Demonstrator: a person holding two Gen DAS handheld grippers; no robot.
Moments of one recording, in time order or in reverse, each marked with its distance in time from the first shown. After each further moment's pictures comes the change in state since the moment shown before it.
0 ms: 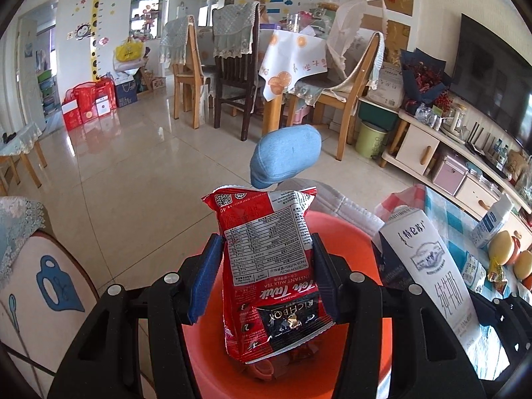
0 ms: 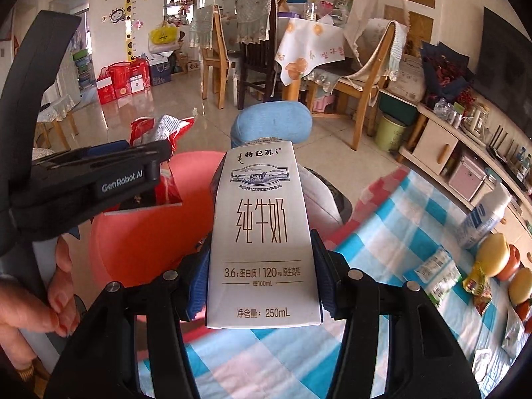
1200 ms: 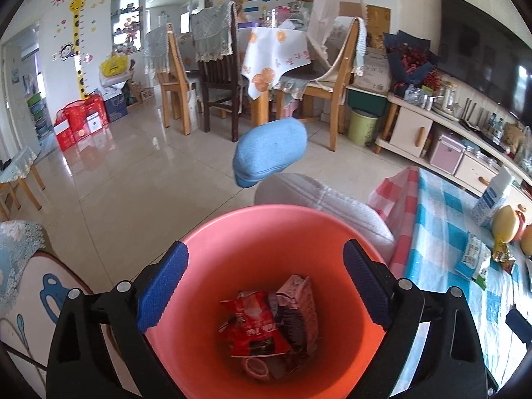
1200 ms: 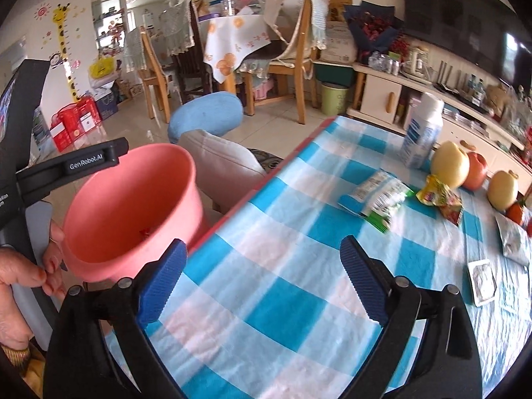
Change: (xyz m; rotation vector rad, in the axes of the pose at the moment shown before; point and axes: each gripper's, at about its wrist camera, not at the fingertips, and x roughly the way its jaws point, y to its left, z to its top) left arm 0.008 -0.044 -0.005 0.114 -0.002 -0.010; right arm -0.045 -0.066 -0.070 0.294 0.000 -0.143
